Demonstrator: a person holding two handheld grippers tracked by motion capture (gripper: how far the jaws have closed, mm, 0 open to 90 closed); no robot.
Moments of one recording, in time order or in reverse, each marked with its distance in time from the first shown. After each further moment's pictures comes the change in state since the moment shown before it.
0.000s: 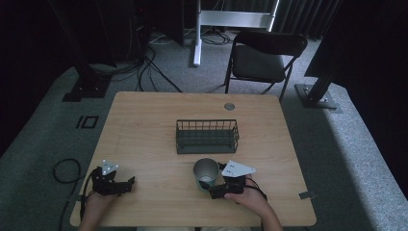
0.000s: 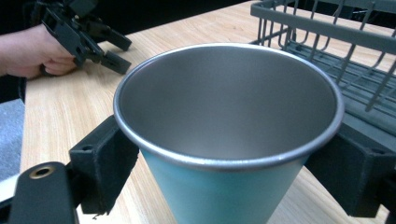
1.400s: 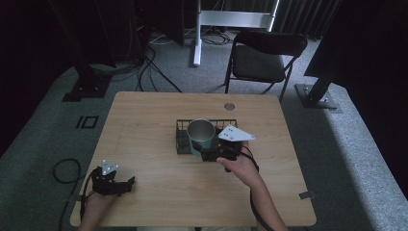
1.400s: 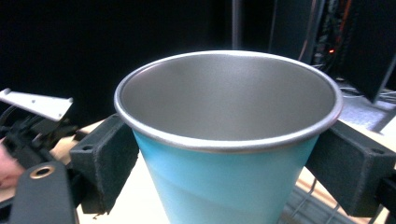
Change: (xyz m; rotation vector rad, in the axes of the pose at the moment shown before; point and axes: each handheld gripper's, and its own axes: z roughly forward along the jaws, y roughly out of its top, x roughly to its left) left arm 0.000 0.000 0.000 -0.001 0.000 -0.001; right arm -0.029 0.104 0.013 -0.183 -0.108 0.019
